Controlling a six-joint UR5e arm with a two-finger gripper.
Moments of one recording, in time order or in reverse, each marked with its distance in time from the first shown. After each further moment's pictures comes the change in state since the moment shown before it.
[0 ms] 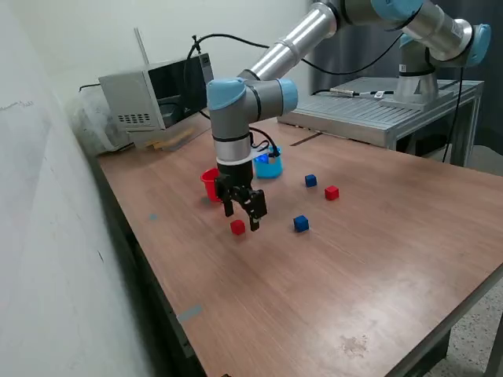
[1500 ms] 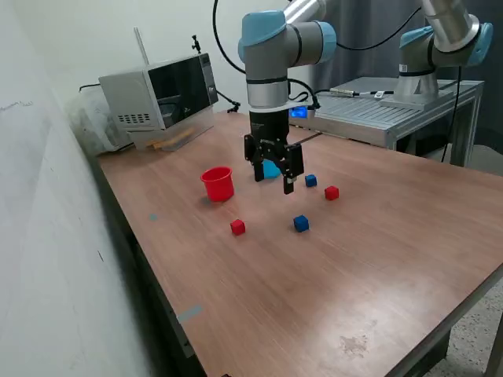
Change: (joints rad) arm 0.079 -0.233 0.205 0.009 0.020 0.149
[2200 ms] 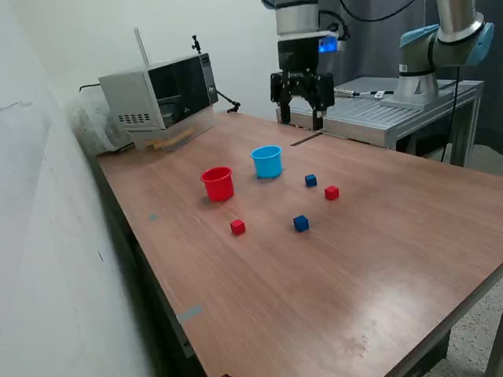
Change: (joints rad) arm 0.021 -0.272 0.204 0.090 0.008 0.056
